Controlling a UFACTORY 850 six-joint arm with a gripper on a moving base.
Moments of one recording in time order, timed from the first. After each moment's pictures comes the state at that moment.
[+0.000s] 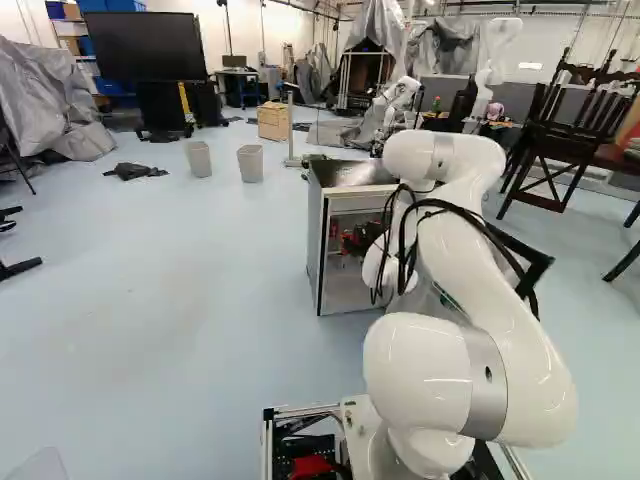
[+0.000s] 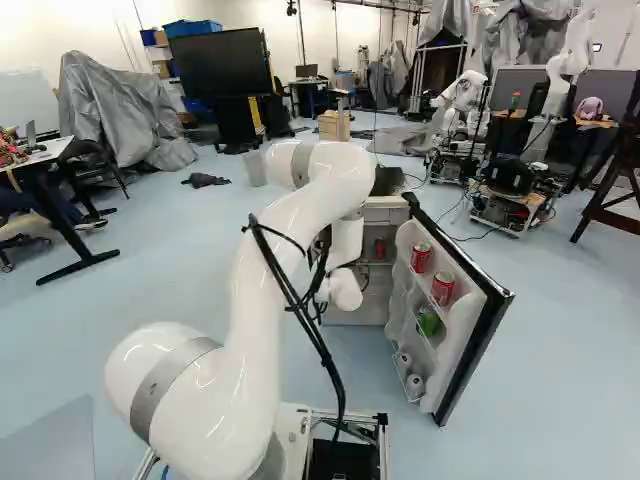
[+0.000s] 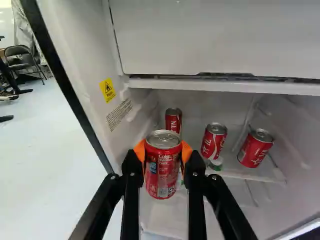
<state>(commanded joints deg) -20.2 -62.9 -56.6 -32.7 80.4 -1.8</state>
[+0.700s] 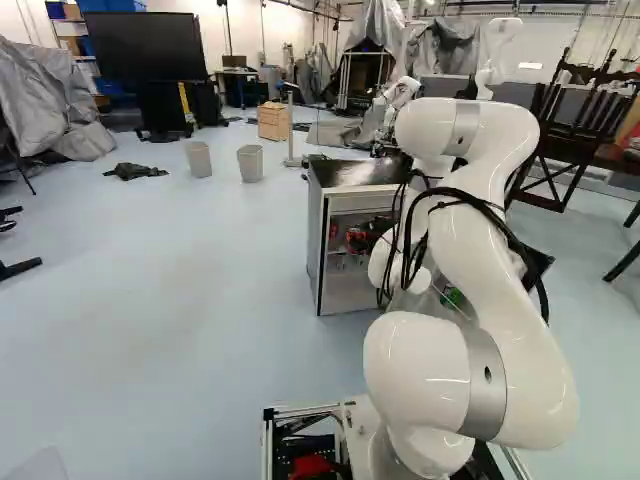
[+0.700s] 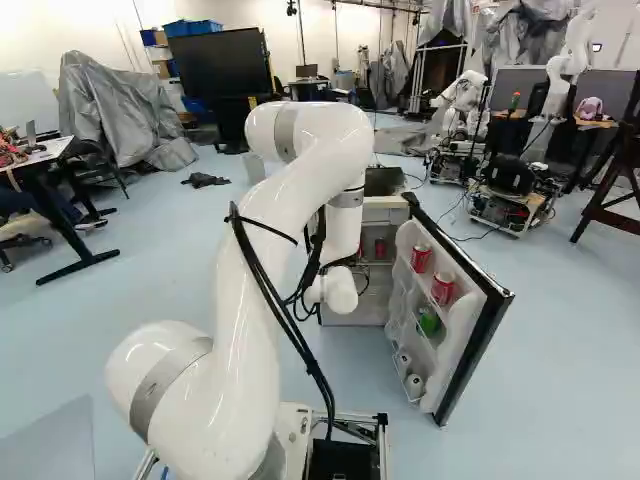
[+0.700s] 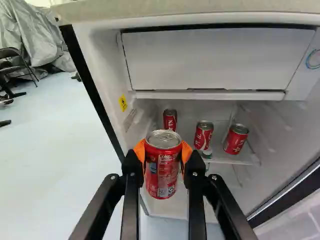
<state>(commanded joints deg) -21.6 -51.9 -44.0 -30.4 80.4 -1.8</state>
